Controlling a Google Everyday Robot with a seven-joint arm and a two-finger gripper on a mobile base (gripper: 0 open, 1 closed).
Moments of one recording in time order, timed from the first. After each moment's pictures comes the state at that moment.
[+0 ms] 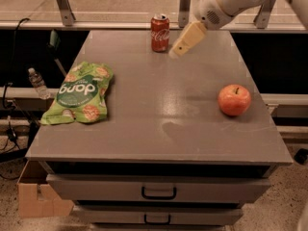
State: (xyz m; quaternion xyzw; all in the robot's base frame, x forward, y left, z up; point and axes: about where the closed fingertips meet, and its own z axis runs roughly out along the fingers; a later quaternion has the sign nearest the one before) arm 0.690 -0.093 0.959 -0.53 0.76 0.08 0.37
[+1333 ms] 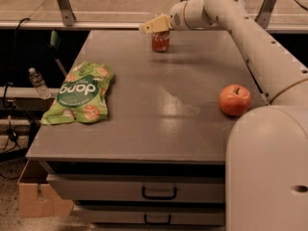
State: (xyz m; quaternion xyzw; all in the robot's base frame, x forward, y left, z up) arm 0.859 -0.036 0.926 -0.32 0.77 0.20 0.52
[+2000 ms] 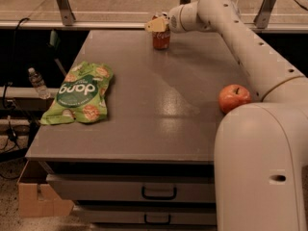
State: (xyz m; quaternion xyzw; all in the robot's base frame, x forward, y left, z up) arm 0.886 -0.035 0.906 -0.27 0.79 0.20 0.52
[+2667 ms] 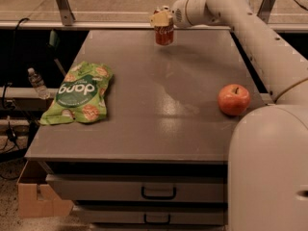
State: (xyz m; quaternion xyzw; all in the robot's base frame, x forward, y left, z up) arm 0.857 -0.038 0.938 -0.29 0.78 0.21 0.52
